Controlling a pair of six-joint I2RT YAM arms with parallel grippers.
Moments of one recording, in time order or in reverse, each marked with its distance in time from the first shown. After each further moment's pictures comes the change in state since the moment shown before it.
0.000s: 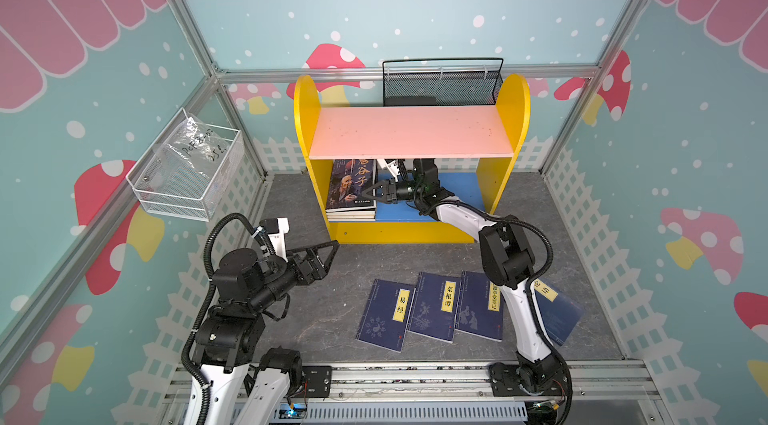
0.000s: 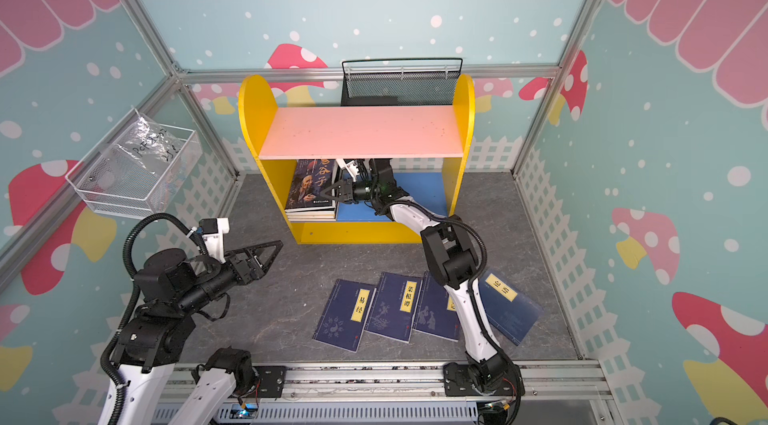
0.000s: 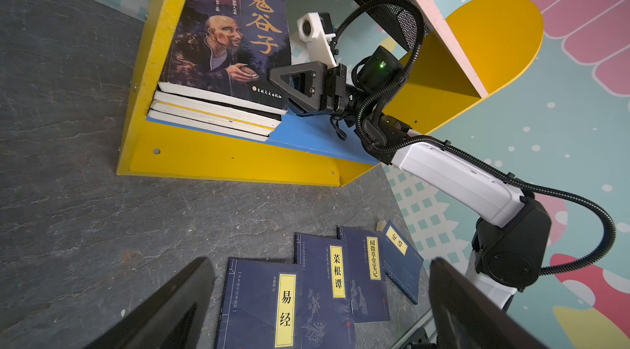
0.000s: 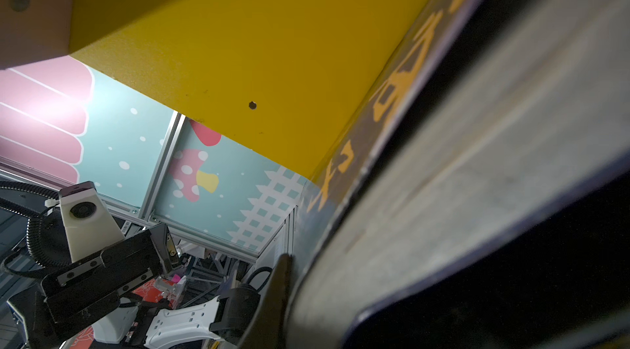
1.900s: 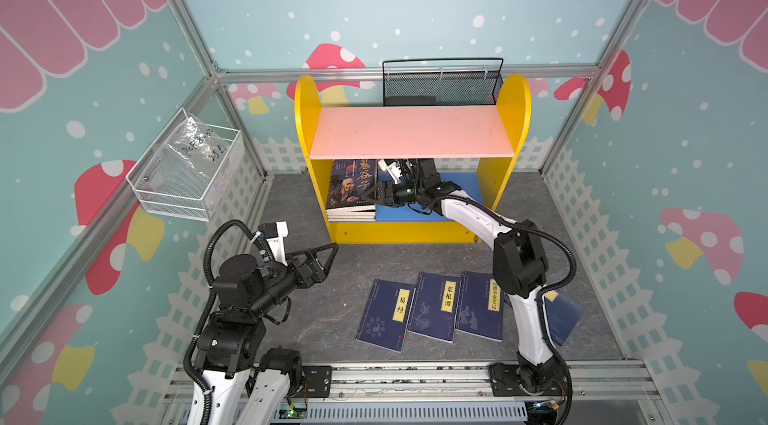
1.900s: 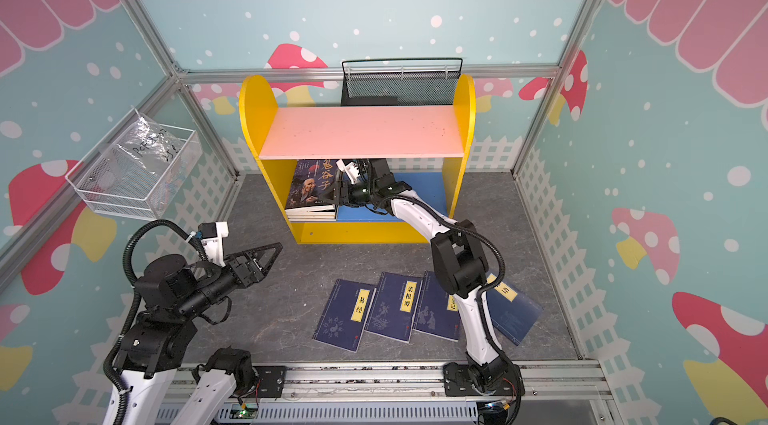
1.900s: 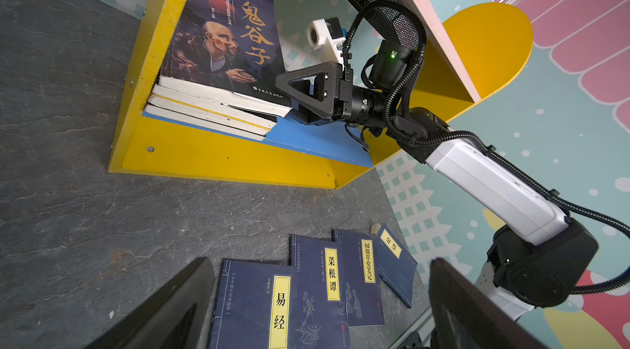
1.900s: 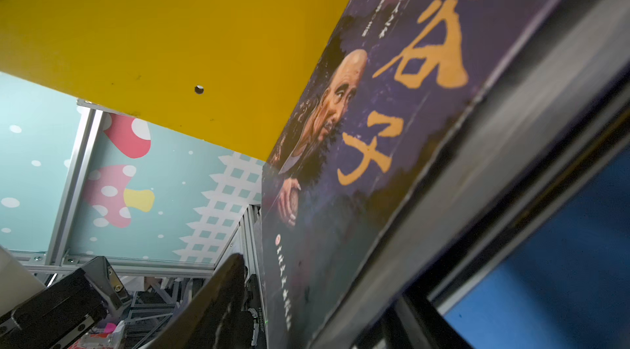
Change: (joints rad) left arm 0.000 -0.044 -0.047 0.032 0.004 -0.038; right arm 0.029 -0.159 0.001 -0.548 0.270 -0.306
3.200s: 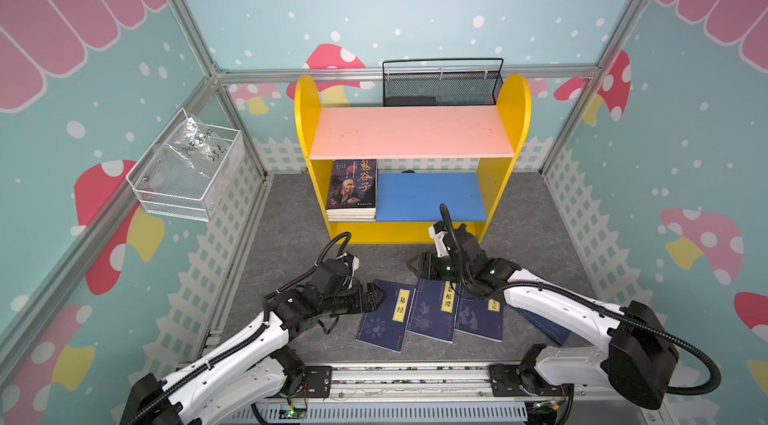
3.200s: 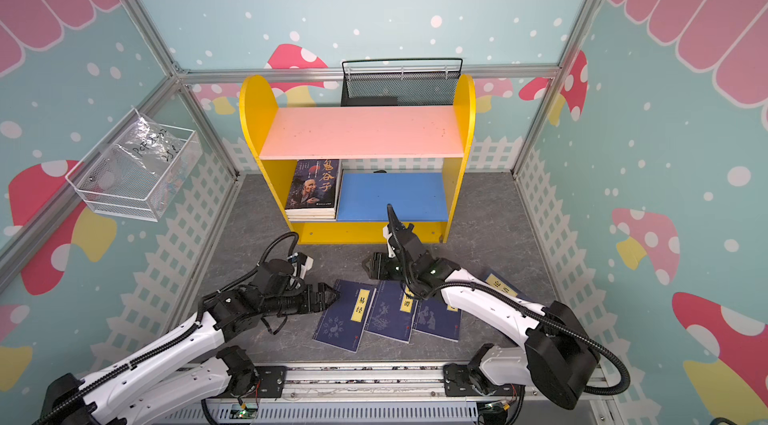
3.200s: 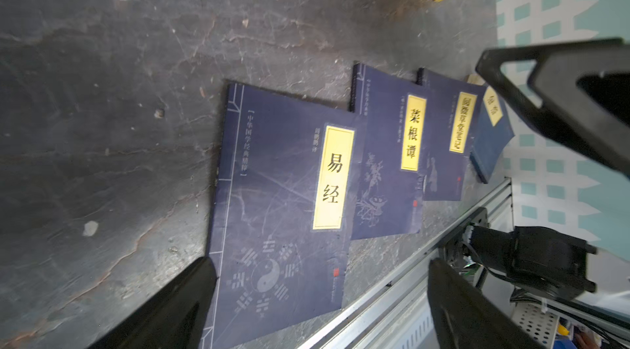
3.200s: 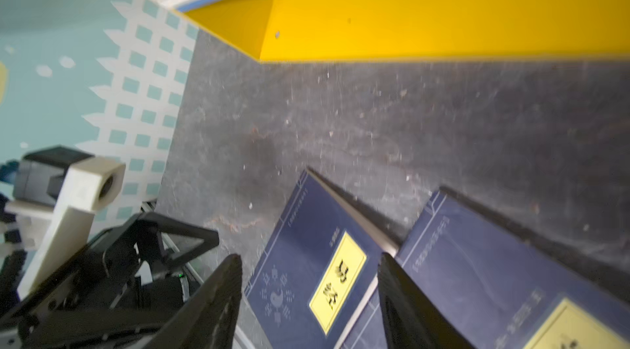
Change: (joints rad) left arm -0.605 0.390 -0.275 0.104 -0.296 -0.168; right arm 0.237 -0.874 -1.083 0.009 0.669 0.198
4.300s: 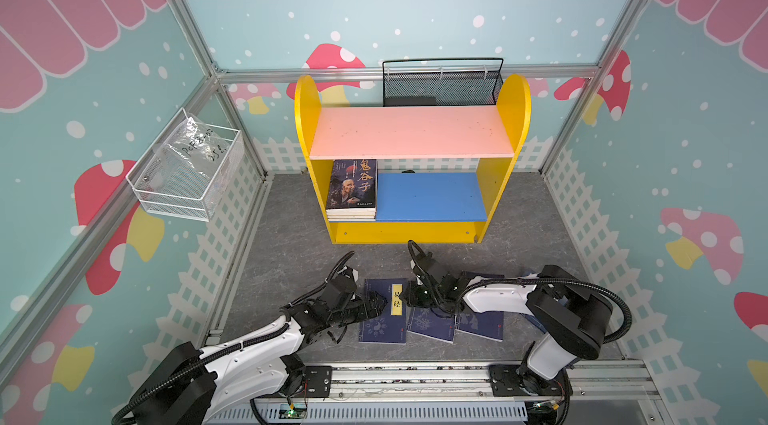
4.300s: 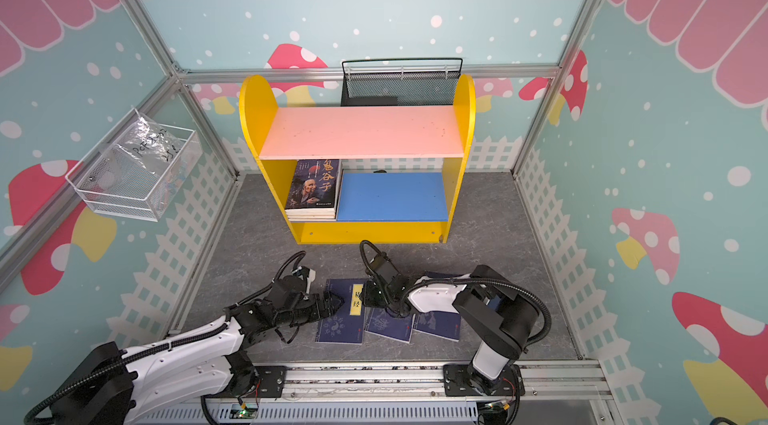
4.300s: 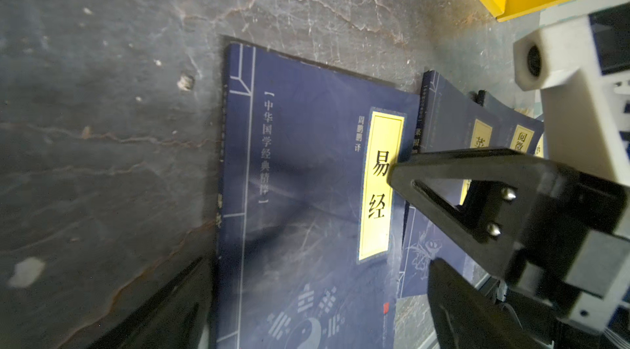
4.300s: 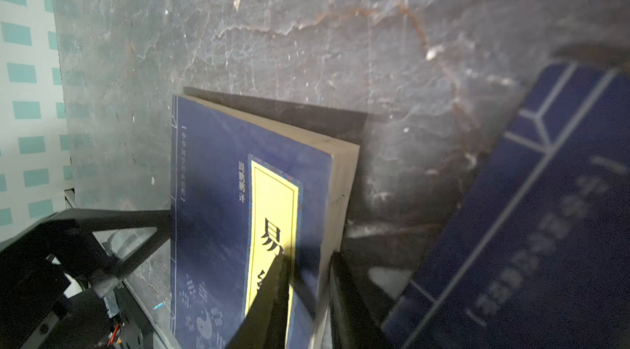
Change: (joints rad) left arm -0.048 0.116 -0.251 0.421 -0.068 -0.186; right arm 0.103 0.388 -0.066 0.259 -0.002 0.157
